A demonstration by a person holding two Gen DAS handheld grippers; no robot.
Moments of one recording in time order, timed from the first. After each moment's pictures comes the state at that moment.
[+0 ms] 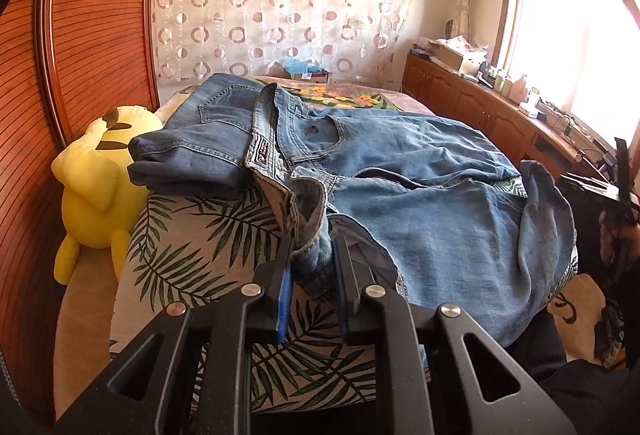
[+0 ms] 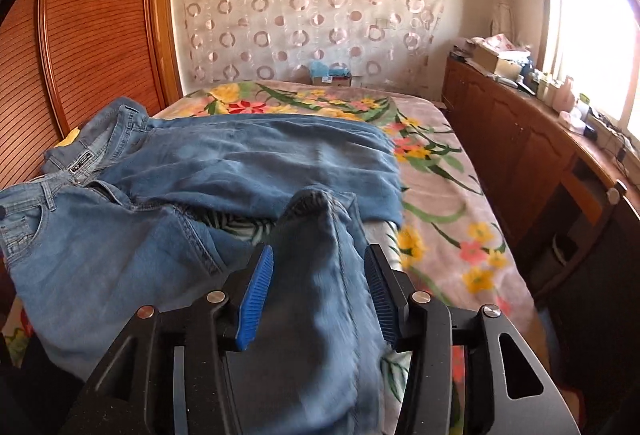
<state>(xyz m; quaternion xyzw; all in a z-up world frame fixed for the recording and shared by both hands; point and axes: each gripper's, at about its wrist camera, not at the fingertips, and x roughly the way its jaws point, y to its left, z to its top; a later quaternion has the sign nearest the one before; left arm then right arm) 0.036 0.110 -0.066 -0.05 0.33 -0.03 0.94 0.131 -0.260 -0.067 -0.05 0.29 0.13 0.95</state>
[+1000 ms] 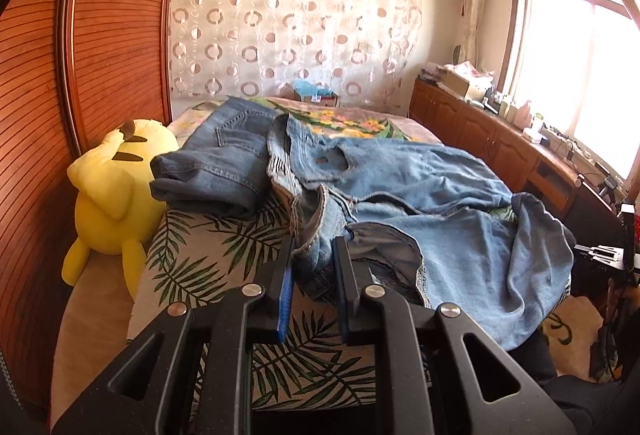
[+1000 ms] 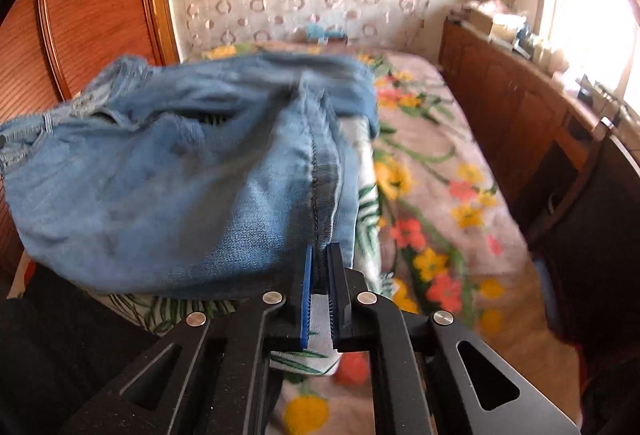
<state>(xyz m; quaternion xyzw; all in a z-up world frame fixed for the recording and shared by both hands) 0.017 0.122 -0.044 -0.07 0.28 -0.02 0.96 0.081 -0.308 -0.063 -0.05 0.32 0.12 0.94</state>
